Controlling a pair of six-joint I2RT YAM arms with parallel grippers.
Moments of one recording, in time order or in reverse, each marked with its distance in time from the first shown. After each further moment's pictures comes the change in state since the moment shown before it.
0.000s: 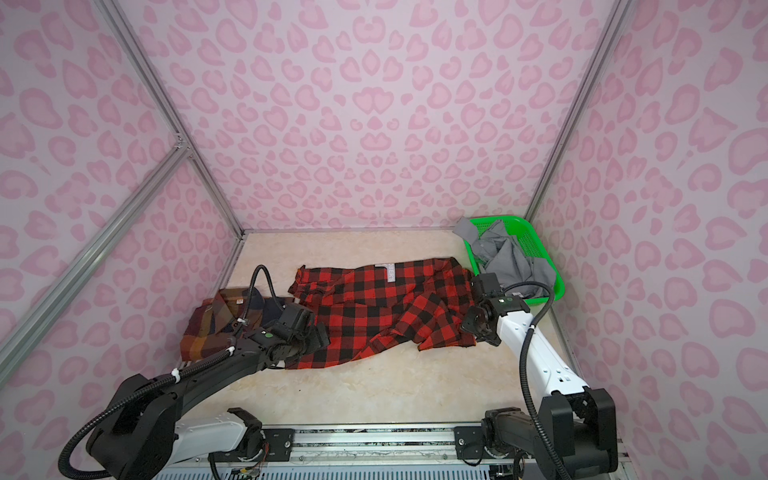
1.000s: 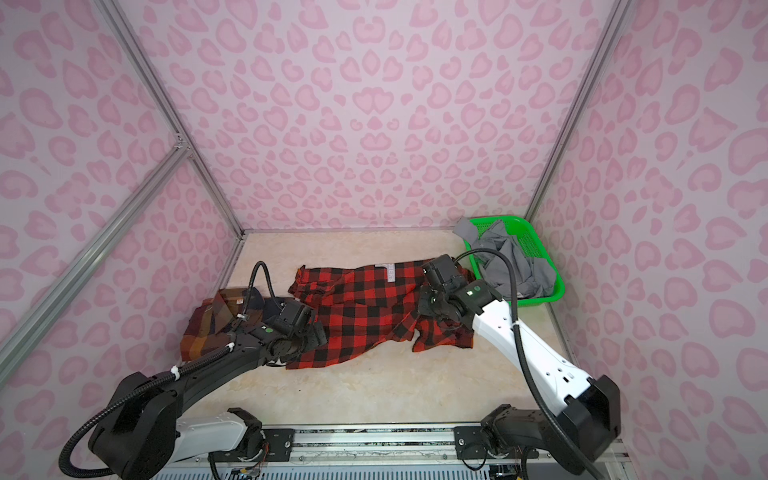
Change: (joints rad) left arm 0.008 0.023 0.048 -0.089 -0.053 0.001; right arm 0.417 0.108 0.358 0.031 -0.016 0.043
